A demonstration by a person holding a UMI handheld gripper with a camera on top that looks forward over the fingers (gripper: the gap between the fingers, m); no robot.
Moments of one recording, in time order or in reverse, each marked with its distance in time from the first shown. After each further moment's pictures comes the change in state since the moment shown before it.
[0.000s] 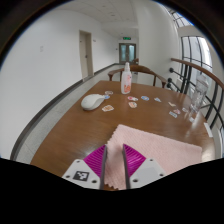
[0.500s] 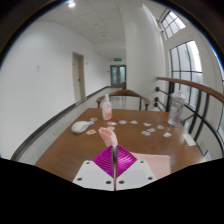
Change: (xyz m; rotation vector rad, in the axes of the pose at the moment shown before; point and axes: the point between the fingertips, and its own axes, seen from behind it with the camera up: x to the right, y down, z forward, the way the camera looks) arm 0.073 -0.056 -0.088 0.261 0.072 0.048
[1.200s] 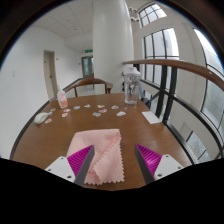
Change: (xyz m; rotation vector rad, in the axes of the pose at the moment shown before) arm 0.175 0.073 -0.034 -0.113 0.257 0.139
